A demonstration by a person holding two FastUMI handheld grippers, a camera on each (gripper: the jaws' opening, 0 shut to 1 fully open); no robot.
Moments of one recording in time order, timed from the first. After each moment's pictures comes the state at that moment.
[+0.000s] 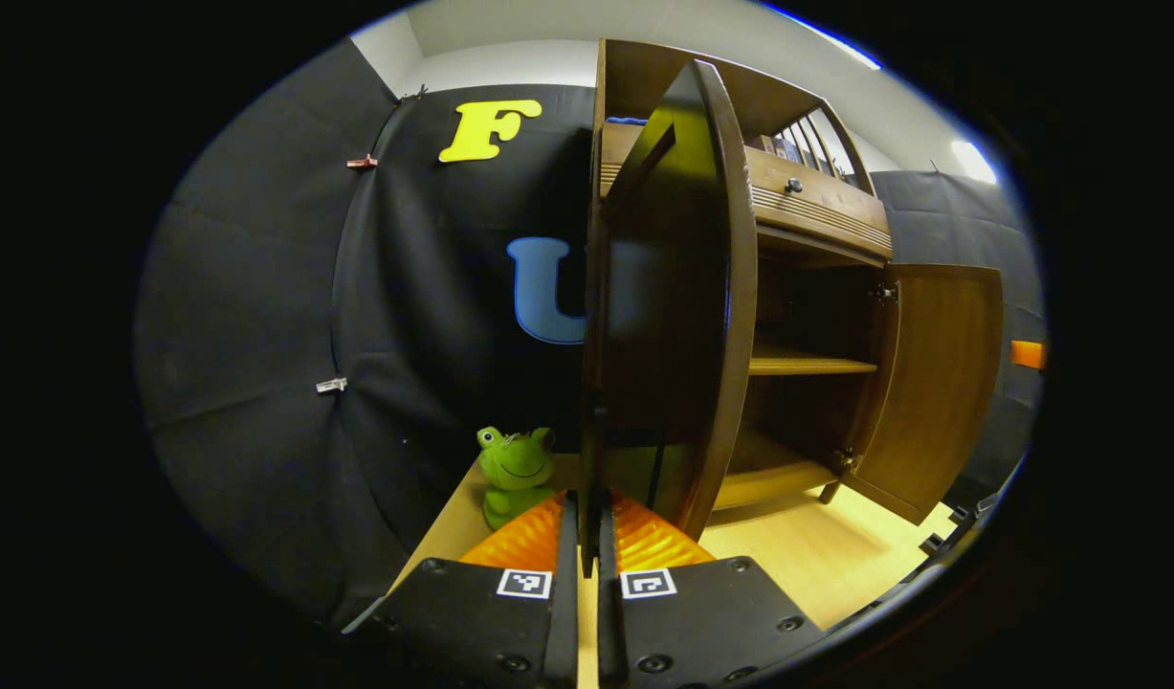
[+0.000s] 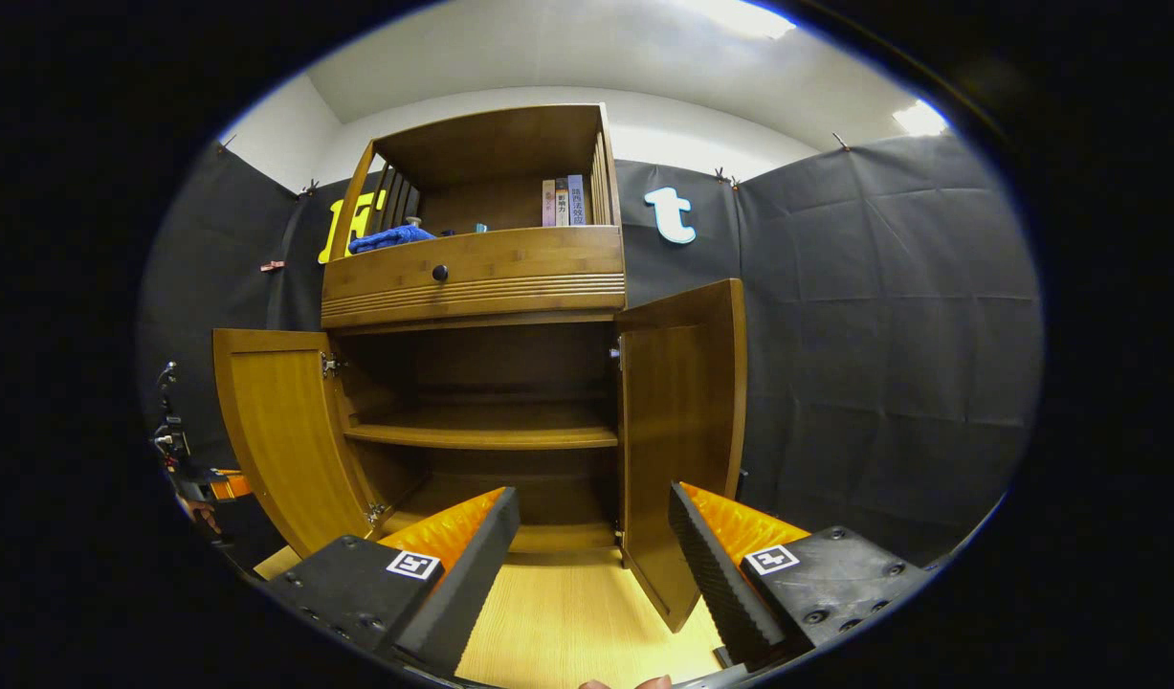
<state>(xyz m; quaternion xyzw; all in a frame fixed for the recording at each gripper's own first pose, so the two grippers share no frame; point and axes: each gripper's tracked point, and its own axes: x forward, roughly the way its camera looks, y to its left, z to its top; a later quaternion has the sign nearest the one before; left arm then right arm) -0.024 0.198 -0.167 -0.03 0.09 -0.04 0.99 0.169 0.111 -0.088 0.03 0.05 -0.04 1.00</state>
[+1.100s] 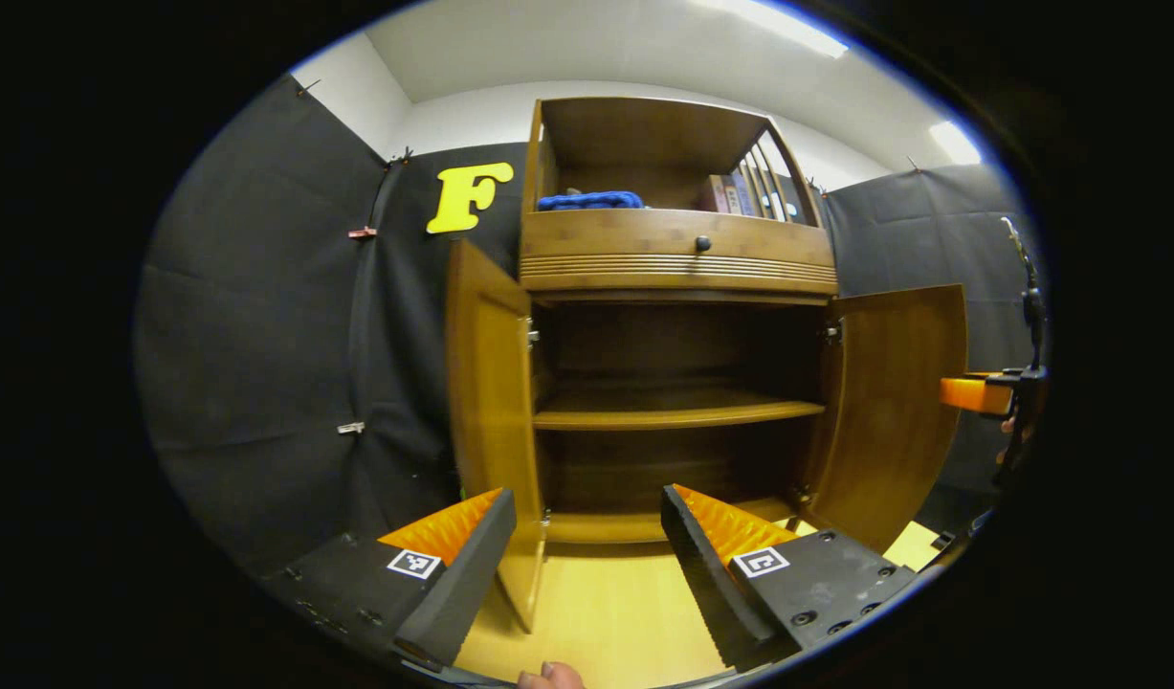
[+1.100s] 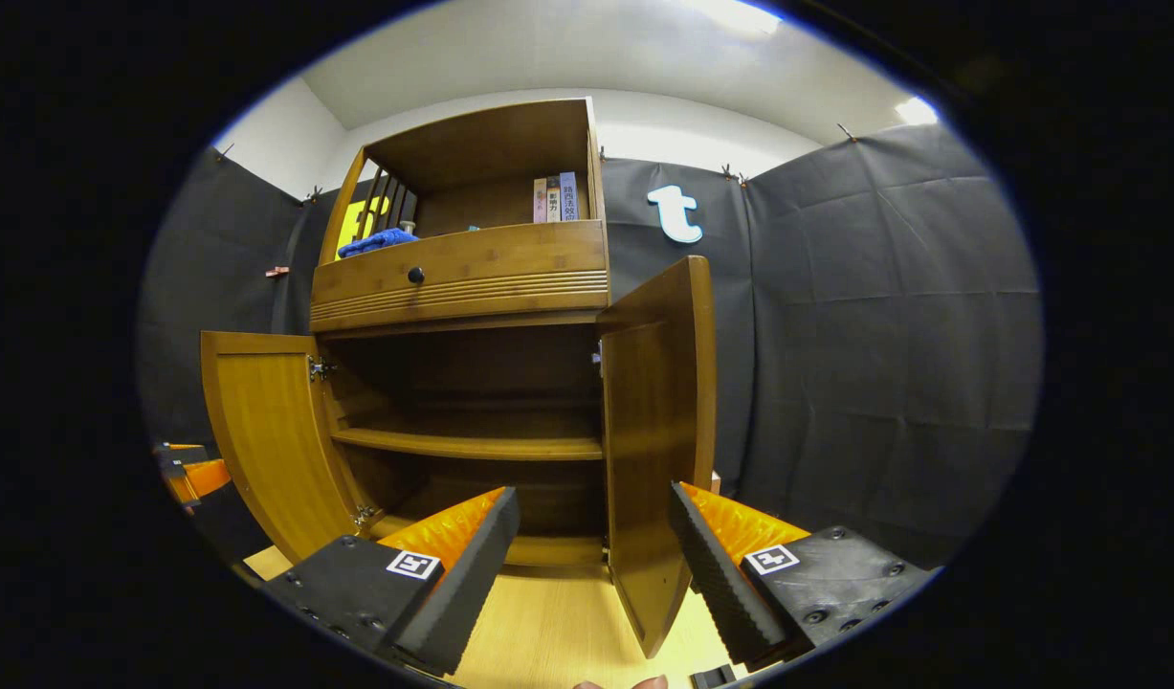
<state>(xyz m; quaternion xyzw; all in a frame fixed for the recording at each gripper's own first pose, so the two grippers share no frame) -0.100 0.042 -0.082 -0.01 0.02 -0.01 1.00 0.212 0.069 -0.091 0.03 0.03 -0.01 1.00</state>
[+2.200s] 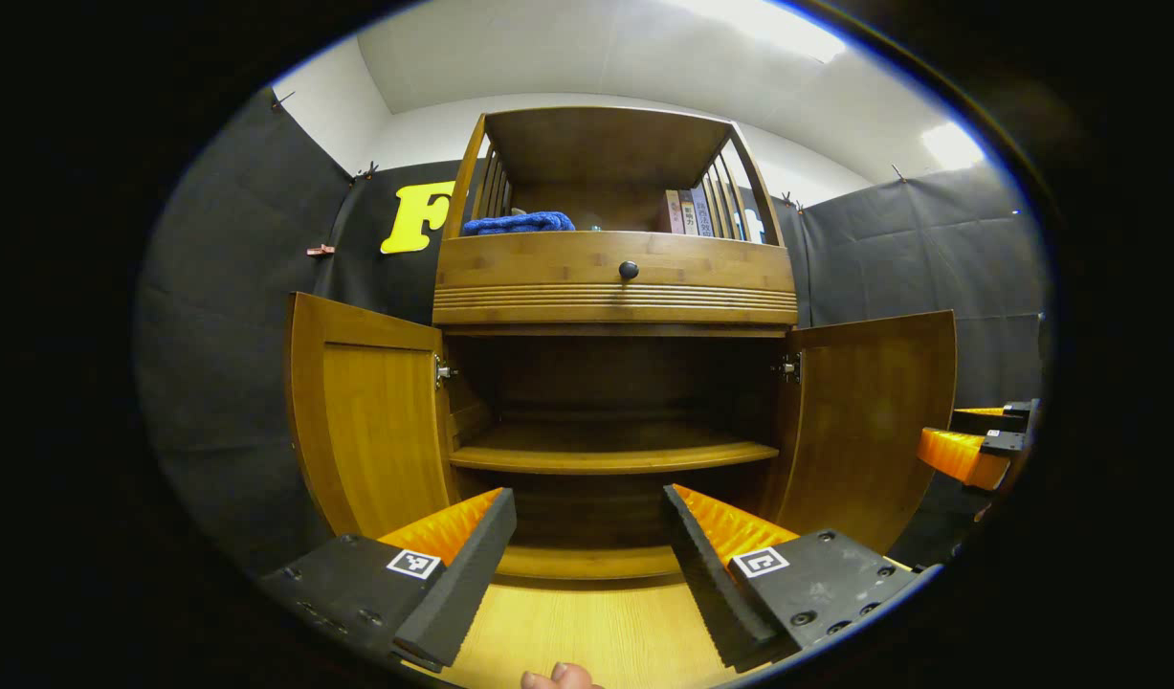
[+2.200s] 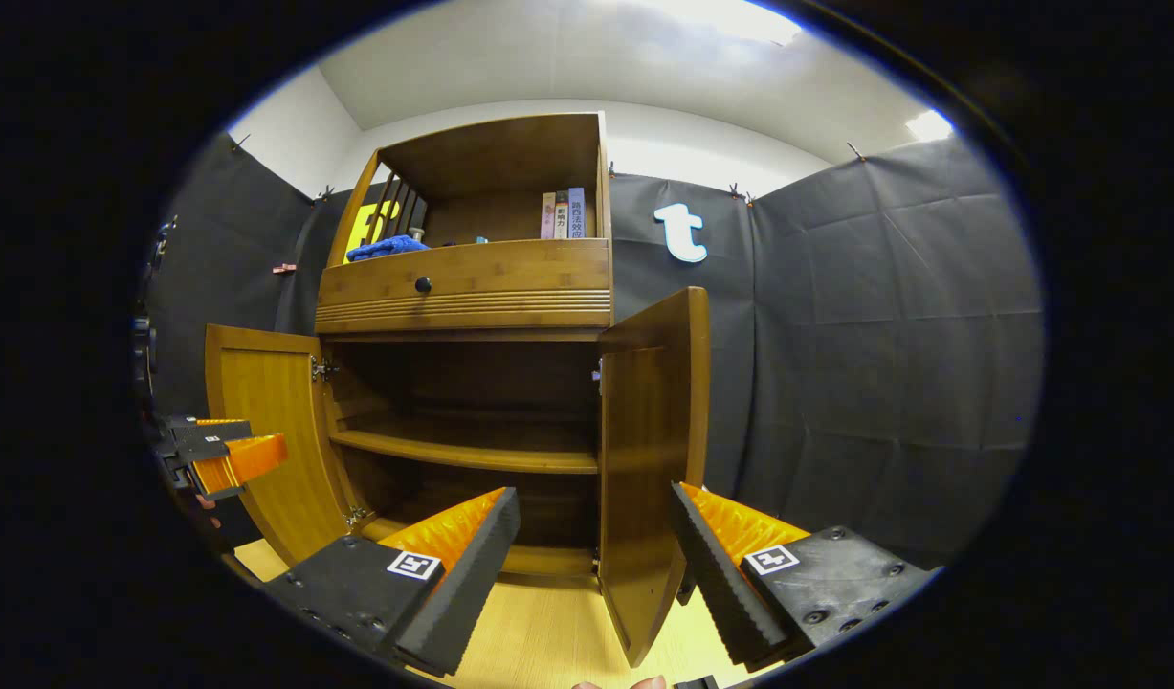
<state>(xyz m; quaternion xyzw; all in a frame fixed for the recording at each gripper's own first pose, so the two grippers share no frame) -0.053 -0.037 -0.045 -0.01 -0.02 -0.02 1.00 0.208 0.073 -0.082 0.01 0.01 0.00 1.00</state>
